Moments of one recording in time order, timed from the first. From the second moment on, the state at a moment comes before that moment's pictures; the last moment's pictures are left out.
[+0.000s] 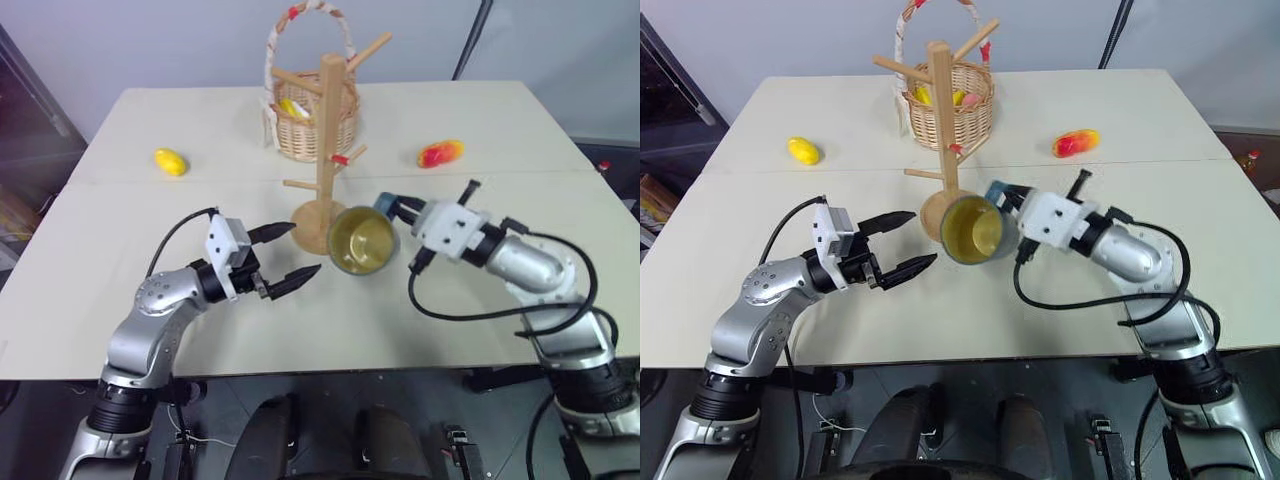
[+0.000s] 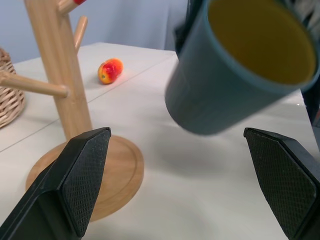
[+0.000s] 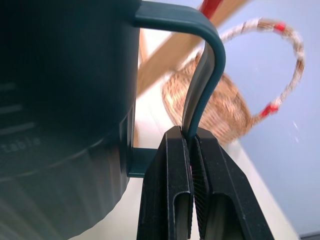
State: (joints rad) left arm -0.24 0.47 -0.01 -0.27 -0.47 0.29 -0.86; right arm -0.42 -0.67 0.07 -0.38 -0.06 0.16 0.67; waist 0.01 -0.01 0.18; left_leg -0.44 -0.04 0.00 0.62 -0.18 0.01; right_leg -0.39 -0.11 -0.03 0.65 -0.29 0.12
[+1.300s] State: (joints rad) left arm -0.36 0.54 0.11 -0.37 -0.66 0.43 -0.81; right arm -0.79 -0.57 0.29 -0.21 -0.20 0.49 0.69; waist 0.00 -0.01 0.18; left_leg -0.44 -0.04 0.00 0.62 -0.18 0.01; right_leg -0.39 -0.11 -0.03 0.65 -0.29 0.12
